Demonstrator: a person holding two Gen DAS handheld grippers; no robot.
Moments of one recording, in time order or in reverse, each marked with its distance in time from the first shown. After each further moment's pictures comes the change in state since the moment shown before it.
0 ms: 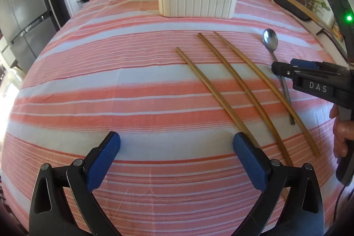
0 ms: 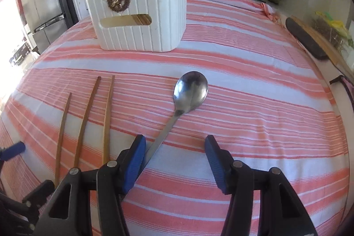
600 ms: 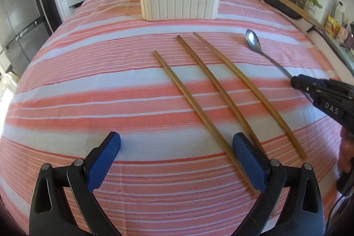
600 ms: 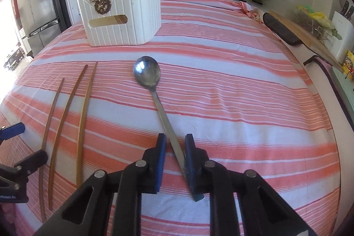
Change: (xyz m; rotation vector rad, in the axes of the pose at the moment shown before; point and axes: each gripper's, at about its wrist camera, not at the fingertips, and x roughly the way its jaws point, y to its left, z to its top) left arm -0.004 -0.027 0.000 0.020 -0.021 -0.031; right arm -0.031 -0.038 -0.037 0.034 -0.028 -0.032
